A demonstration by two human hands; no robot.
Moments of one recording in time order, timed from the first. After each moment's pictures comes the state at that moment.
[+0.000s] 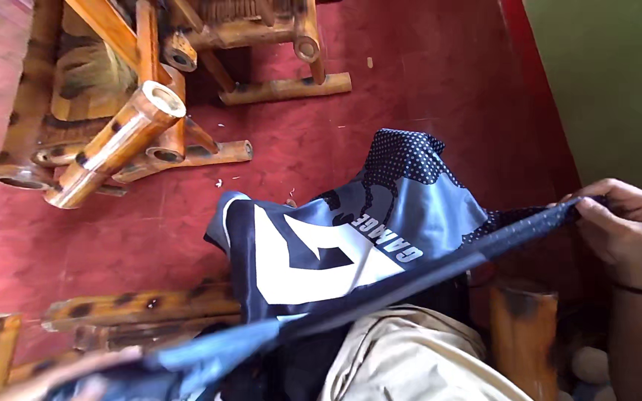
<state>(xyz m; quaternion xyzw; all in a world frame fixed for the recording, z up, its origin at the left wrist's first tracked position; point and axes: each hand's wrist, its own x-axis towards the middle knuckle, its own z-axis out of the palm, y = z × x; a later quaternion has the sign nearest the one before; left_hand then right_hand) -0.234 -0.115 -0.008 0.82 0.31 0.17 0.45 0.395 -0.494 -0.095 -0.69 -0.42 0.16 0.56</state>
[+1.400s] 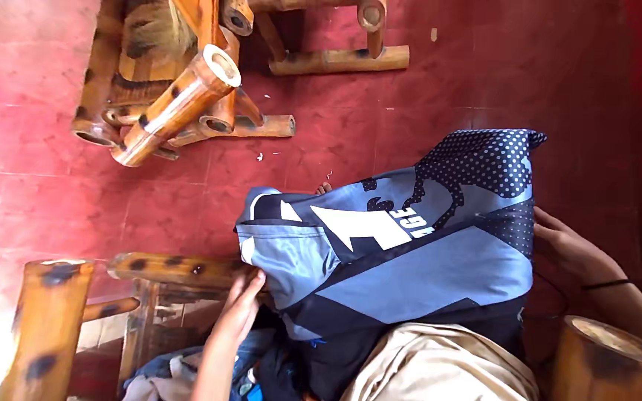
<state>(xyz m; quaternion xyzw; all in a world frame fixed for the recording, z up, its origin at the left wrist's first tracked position) -0.146 -0.121 -0.146 0.52 0.59 0.19 0.59 0.376 -0.394 -0.198 -0.72 -0.17 0.49 0.45</state>
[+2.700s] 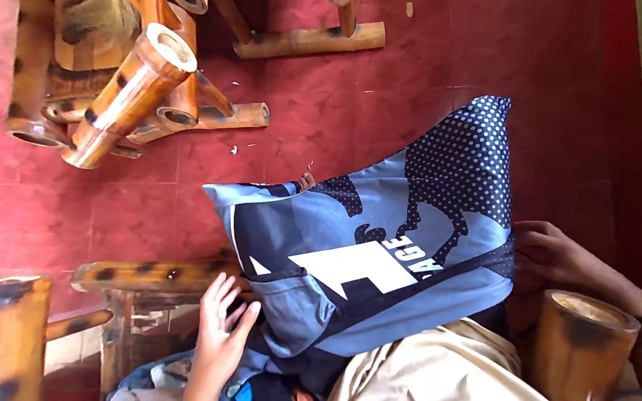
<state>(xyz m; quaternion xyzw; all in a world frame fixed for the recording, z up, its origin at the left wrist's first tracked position) -0.150 -0.167 -0.109 0.71 0.54 0.14 0.42 0.363 -0.472 -0.188 -0.76 -0.49 0.34 0.25</state>
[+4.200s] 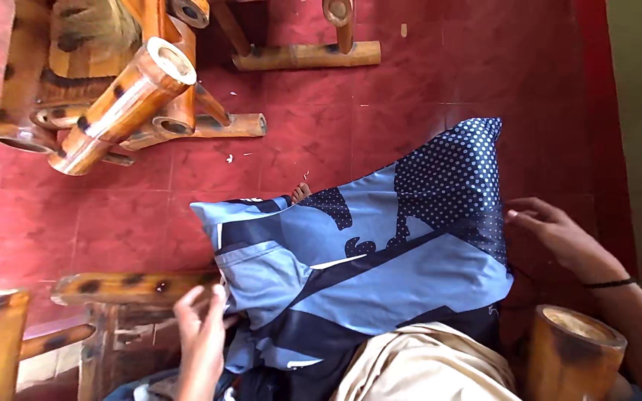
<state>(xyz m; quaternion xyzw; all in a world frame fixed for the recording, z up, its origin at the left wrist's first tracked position) -0.133 -0.139 -0.129 0.55 0.69 0.22 0.41 0.379 -0.400 -0.157 -0.82 -0.19 0.41 0.35</state>
